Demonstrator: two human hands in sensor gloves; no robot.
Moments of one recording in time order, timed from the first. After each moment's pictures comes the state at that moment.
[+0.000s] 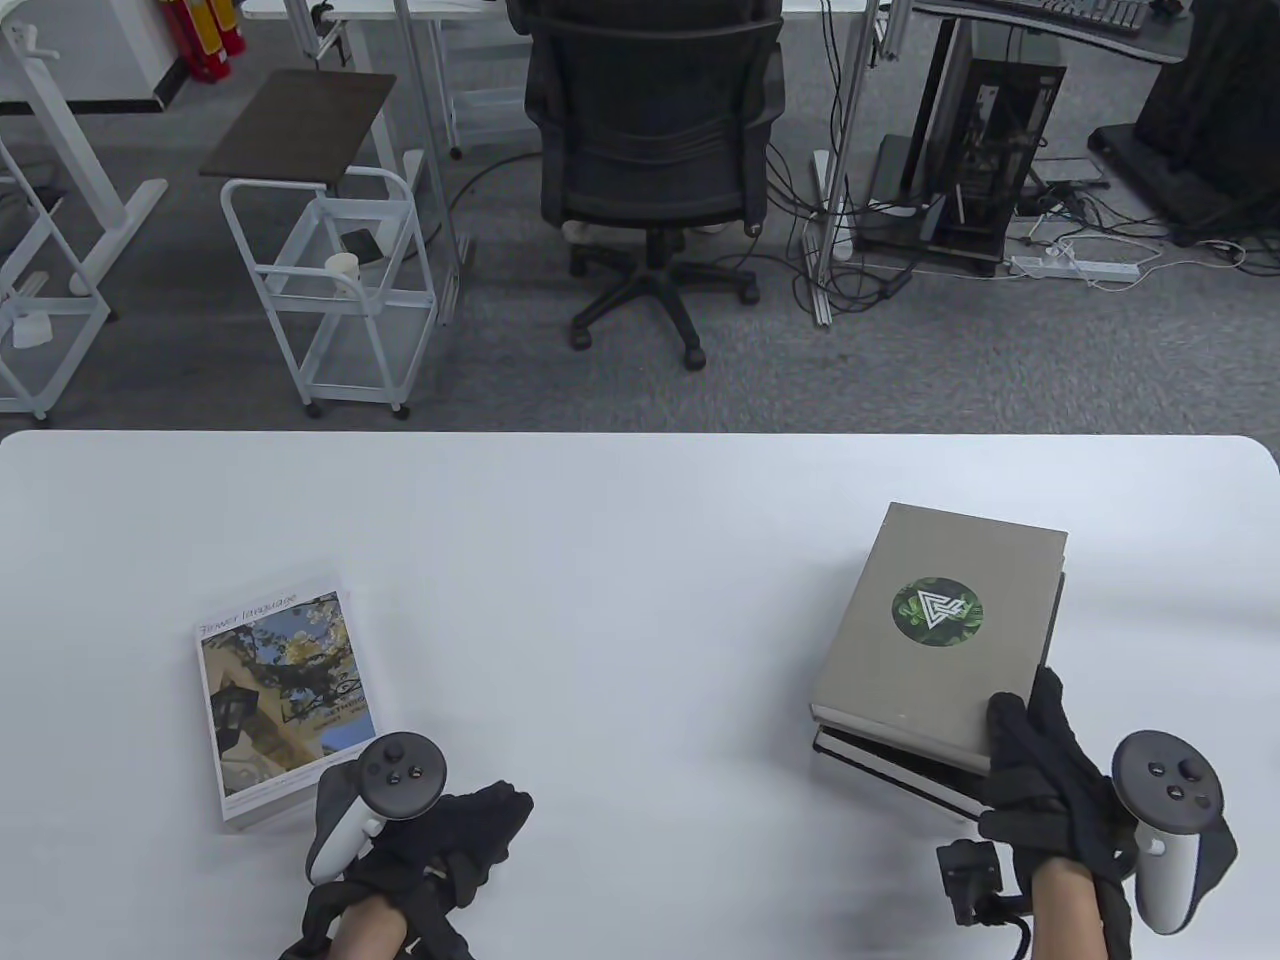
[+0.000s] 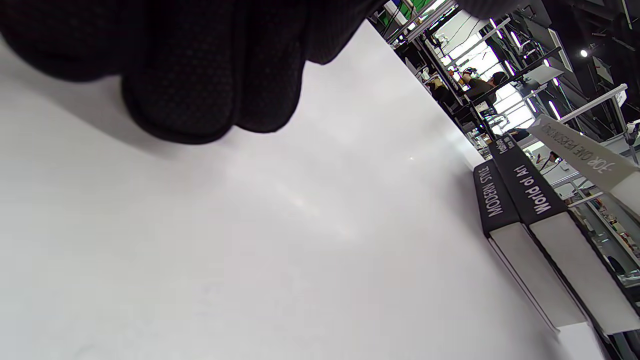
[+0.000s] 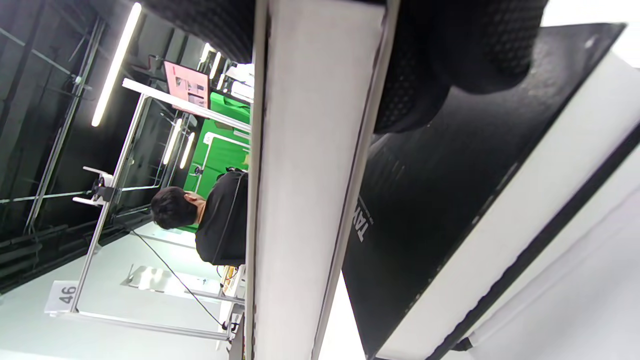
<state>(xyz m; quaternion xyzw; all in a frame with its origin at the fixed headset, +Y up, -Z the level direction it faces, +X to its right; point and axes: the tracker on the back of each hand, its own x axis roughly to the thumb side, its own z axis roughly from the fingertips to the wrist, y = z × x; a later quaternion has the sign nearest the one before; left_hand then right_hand) -0.226 -0.756 -0.268 -0.24 -0.07 0.35 0.90 0.300 -0.678 -0.234 -0.21 -0.03 0.80 0.56</state>
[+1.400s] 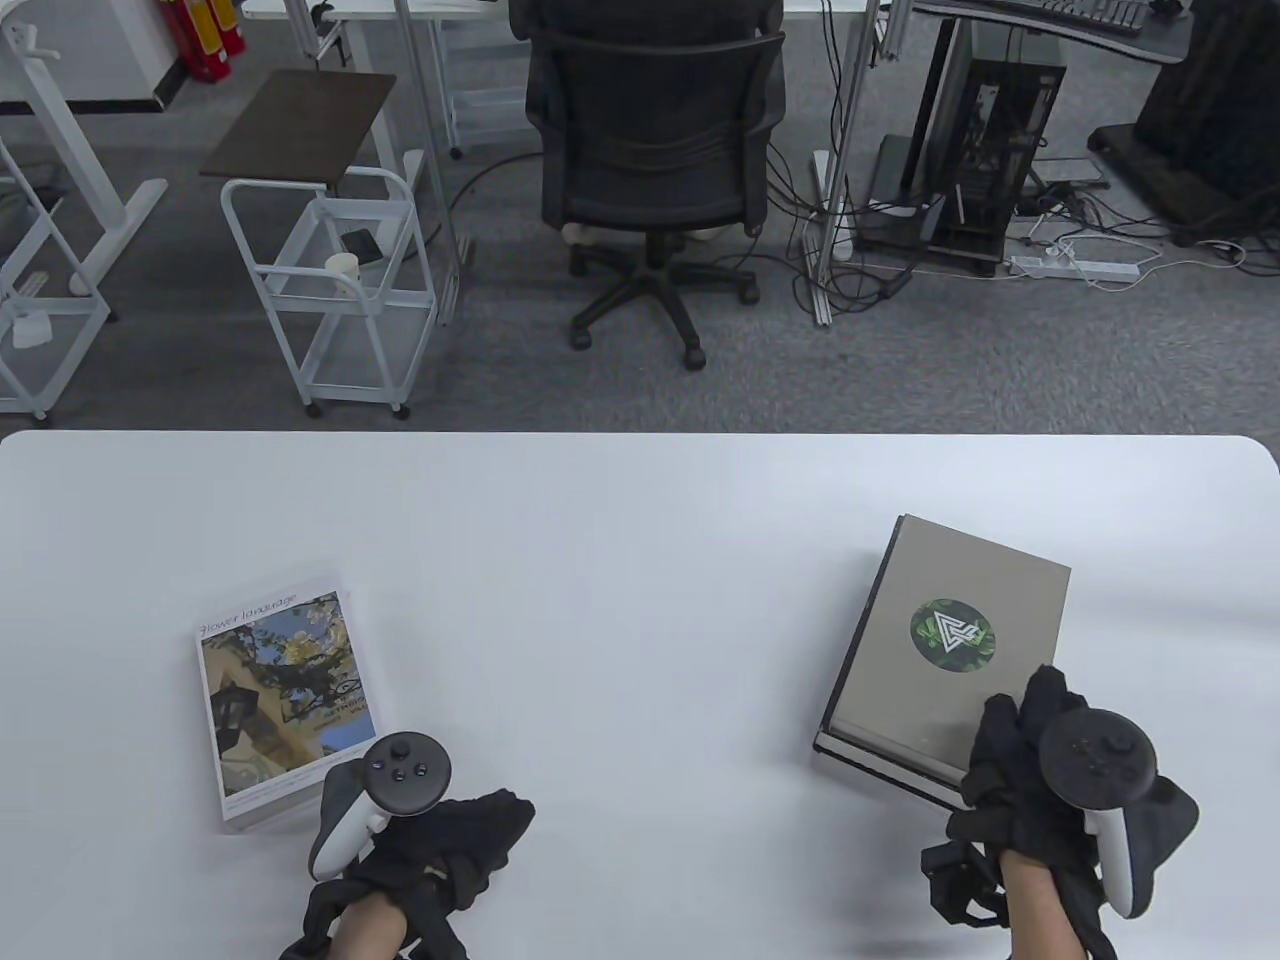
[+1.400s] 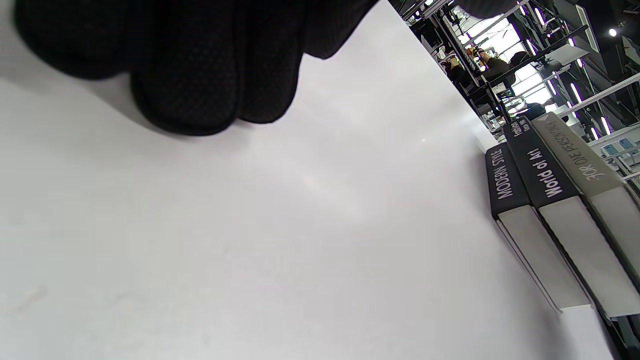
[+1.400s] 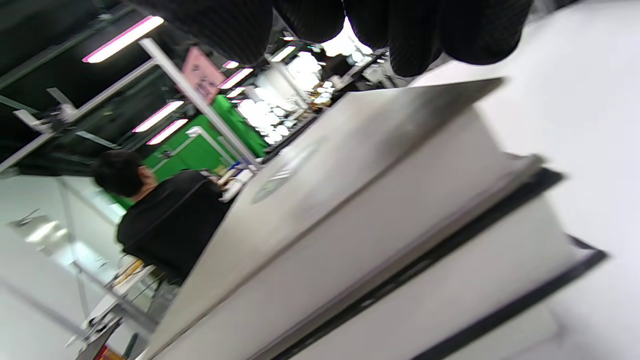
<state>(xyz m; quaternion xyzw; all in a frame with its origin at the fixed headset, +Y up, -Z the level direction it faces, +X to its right) -0.225 -0.763 -0.268 -0.28 -0.06 0.35 0.89 0.265 -0.653 -0.241 -0.24 -0.07 0.92 0.30</state>
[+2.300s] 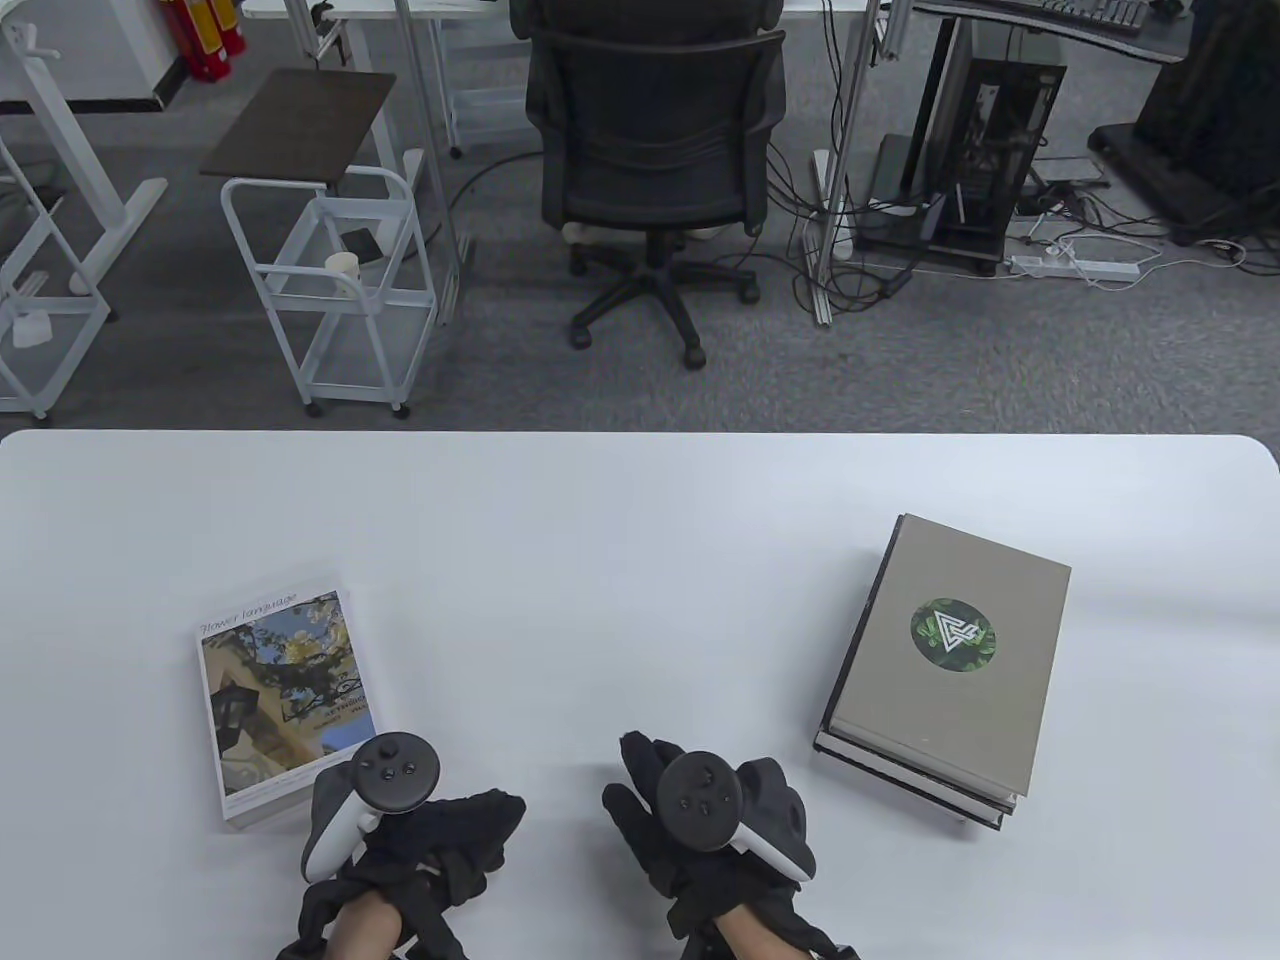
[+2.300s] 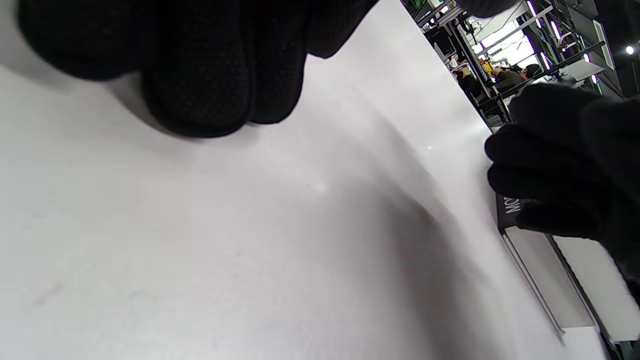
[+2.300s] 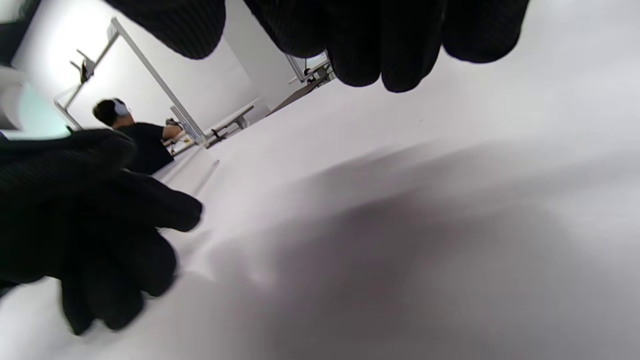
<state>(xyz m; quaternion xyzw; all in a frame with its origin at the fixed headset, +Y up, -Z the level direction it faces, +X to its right) -0.233 -0.766 -0.266 -0.29 -0.04 0.37 0.88 0.035 -0.738 -0.258 0.15 0.10 0.96 0.20</state>
